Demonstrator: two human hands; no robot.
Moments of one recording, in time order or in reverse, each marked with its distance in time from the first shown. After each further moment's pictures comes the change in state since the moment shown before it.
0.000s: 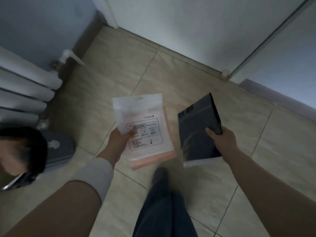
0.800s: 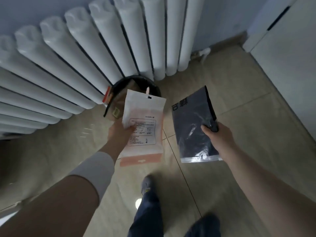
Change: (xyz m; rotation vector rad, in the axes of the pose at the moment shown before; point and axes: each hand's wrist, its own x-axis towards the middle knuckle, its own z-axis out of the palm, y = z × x) left_hand -0.092 -0.098 -0.412 0.052 0.528 -0.148; right_hand -0.244 -0.158 0.355 -0.505 -0.388 -0.518
